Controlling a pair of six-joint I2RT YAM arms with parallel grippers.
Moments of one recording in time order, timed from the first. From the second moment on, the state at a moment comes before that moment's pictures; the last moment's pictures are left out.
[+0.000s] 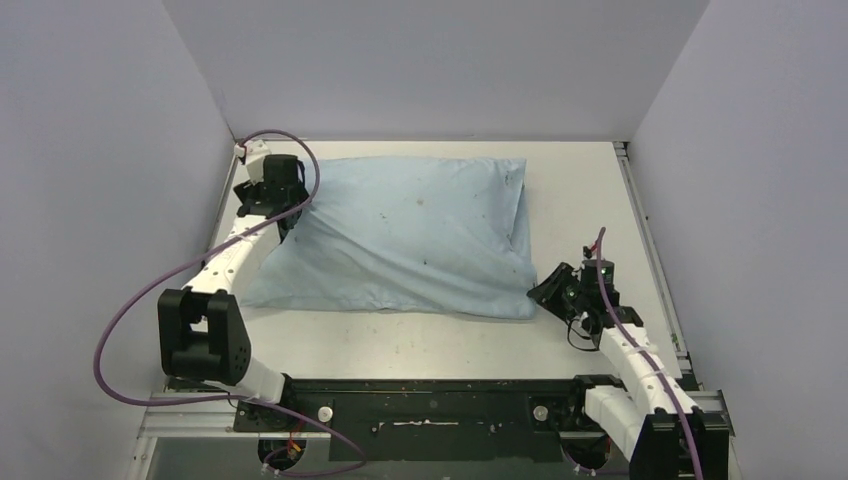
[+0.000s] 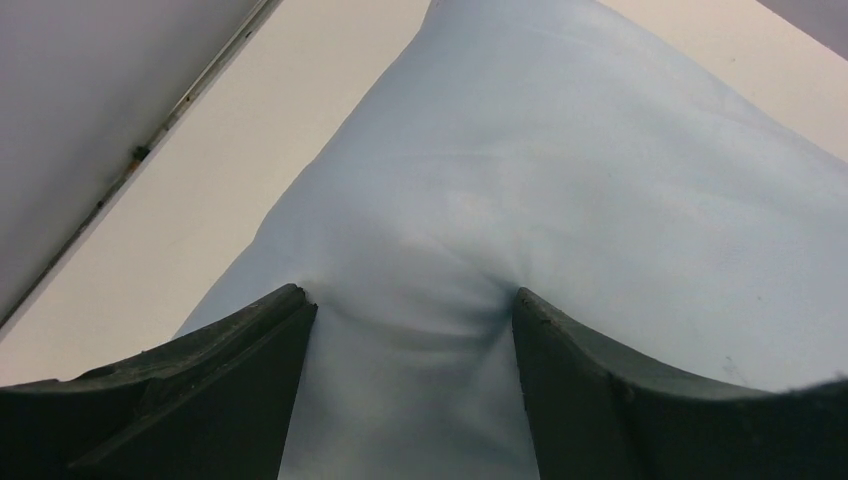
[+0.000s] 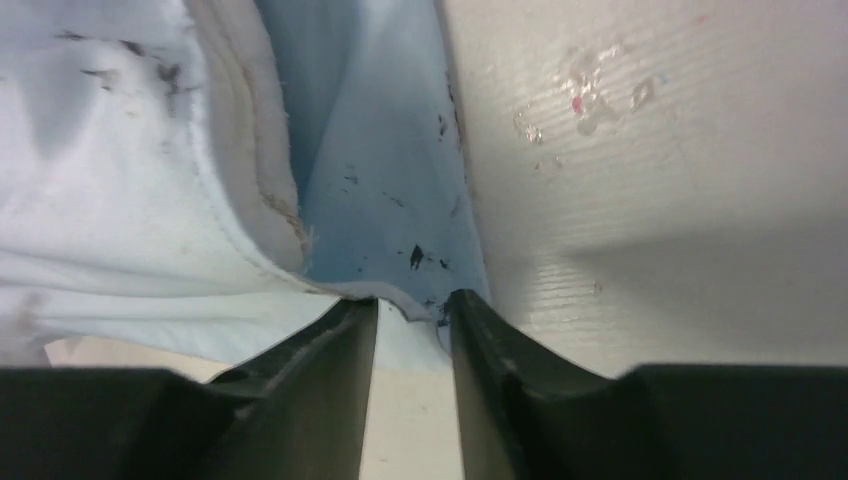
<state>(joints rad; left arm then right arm) -0.12 1.52 1.16 -0.32 -0.58 -0.50 0.02 0.91 0.35 -0.27 -0.29 0.65</state>
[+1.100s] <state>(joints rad) -0.42 1.19 0.97 -0.29 -0.17 -0.28 -0.06 1.80 0.84 0.55 -0.72 0.64</state>
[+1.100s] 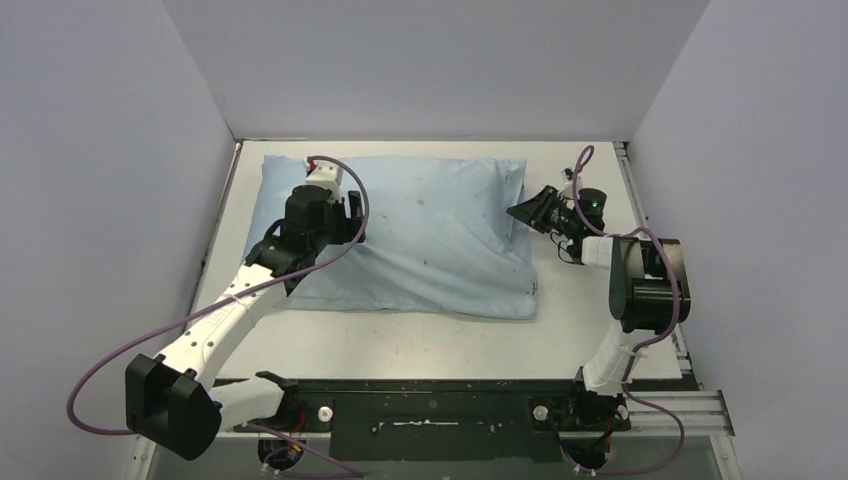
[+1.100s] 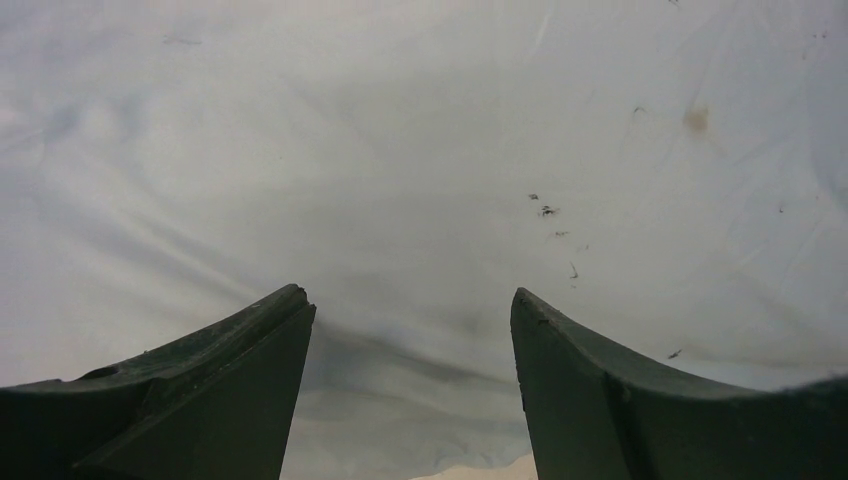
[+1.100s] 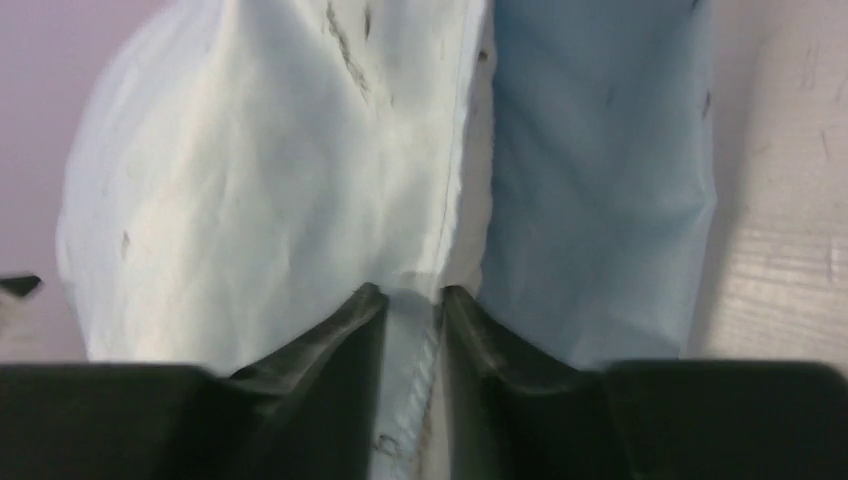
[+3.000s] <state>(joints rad) -0.32 1.01 1.11 -0.35 0.03 -0.34 0.24 1.16 1.19 -0.40 -0.13 0.39</state>
